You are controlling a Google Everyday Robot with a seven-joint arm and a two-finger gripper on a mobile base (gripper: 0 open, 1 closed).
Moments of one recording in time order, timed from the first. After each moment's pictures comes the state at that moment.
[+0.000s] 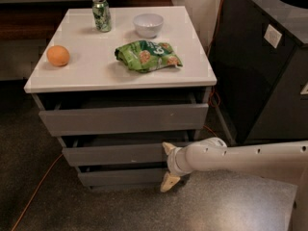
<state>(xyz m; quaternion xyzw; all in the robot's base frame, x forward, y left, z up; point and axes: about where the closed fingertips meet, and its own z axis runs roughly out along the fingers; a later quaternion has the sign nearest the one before) 0.545 -0.058 0.483 -0.66 0.69 0.05 0.28</state>
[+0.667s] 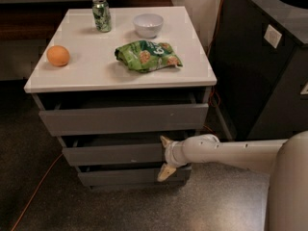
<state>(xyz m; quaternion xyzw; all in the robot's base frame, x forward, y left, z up) 0.603 -0.052 0.452 -0.66 0.68 0.05 0.31</state>
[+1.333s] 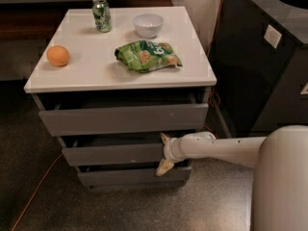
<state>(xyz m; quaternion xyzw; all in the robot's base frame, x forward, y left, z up) 0.635 -0.050 0.435 -0.65 0.69 0.04 0.32</state>
